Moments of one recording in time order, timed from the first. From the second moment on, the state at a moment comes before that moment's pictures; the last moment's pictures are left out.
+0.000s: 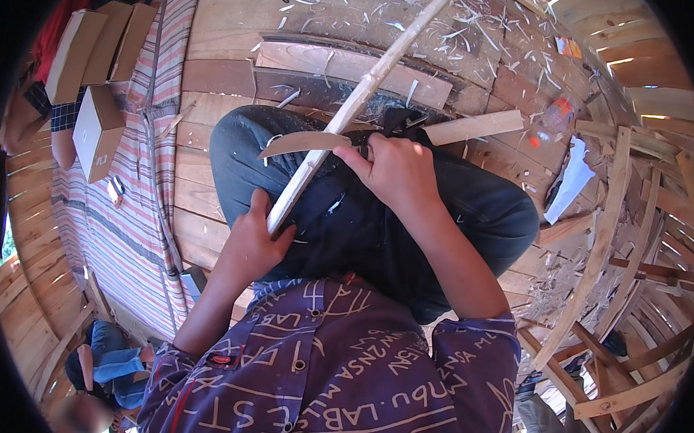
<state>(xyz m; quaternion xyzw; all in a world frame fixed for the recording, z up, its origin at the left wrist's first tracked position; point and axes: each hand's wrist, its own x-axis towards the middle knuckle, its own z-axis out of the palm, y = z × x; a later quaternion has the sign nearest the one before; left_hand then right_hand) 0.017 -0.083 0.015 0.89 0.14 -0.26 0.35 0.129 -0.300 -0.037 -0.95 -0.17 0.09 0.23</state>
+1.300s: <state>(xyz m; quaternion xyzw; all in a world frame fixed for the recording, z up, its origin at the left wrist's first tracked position) 0.015 -0.095 0.016 0.90 0.12 -0.23 0.34 0.167 -0.331 -0.081 -0.94 -0.07 0.11 0.31</state>
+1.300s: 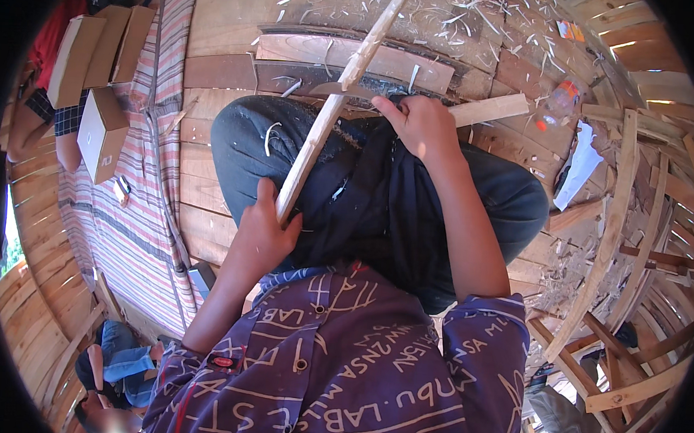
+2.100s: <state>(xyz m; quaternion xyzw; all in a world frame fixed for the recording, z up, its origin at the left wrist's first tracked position) 0.006 -0.093 0.010 0.91 0.13 -0.25 0.31 0.250 -0.488 -0.103 -0.96 0.23 0.01 0.17</state>
